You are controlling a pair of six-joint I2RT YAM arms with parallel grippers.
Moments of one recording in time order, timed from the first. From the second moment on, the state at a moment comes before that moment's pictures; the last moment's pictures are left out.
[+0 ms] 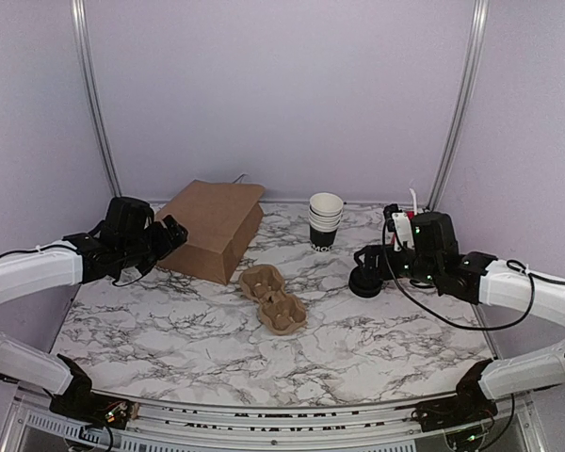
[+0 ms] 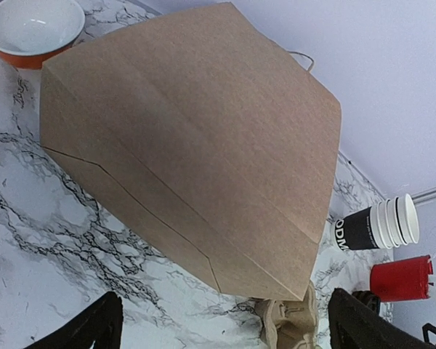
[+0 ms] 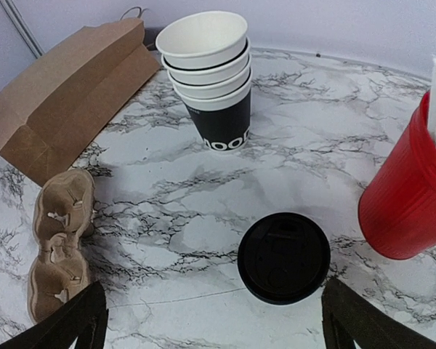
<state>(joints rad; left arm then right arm) -0.52 1.26 0.82 -0.17 -0.21 -0.93 0.59 1.14 0.71 -0.11 0.12 0.30</state>
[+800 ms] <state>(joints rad) -0.67 1.27 0.68 -0.10 -0.13 -0.95 0.87 1.42 0.88 -0.20 0.14 0.30</state>
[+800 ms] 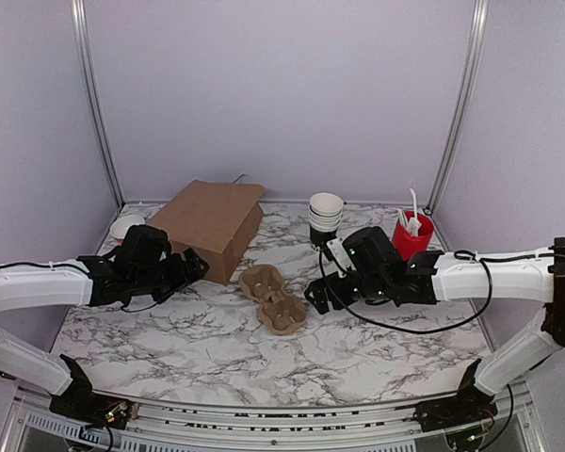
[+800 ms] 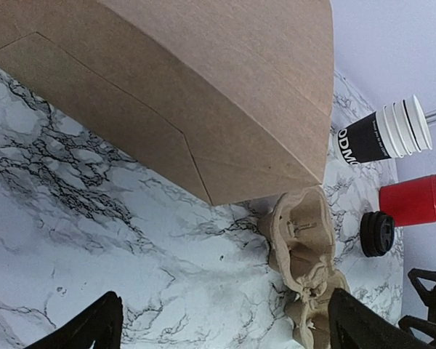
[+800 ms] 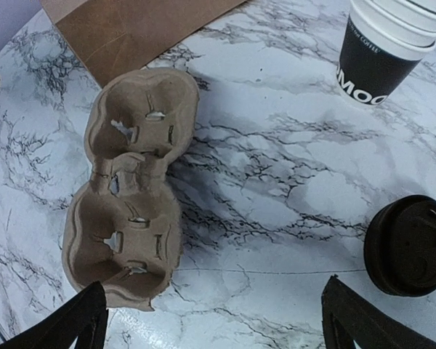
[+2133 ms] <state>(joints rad) -0.56 1.25 0.80 -0.09 -0.20 -1.00 1.08 1.97 1.25 -0.29 0.21 0.49</state>
